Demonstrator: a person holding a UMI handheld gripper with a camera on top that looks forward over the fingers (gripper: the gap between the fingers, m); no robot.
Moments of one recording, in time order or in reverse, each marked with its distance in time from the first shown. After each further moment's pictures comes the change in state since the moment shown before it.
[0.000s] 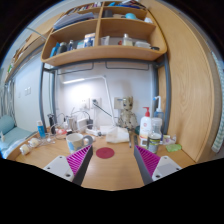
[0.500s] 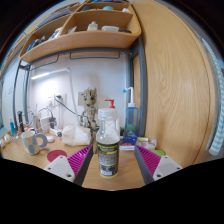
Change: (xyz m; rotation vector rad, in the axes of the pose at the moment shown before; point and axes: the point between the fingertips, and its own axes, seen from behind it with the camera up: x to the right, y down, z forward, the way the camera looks) arm 0.196 0.060 0.110 0.034 0.166 0.021
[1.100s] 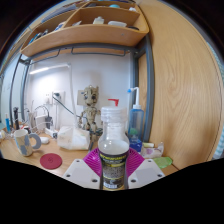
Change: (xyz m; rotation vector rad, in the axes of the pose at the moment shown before) arm -0.011 -0.003 0.047 0.025 0.012 -0.044
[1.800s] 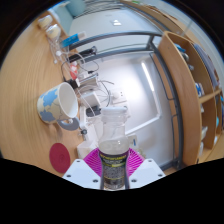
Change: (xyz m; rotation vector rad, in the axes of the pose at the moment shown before) arm -0.205 -0.073 0.006 0.210 -0.131 -1.286
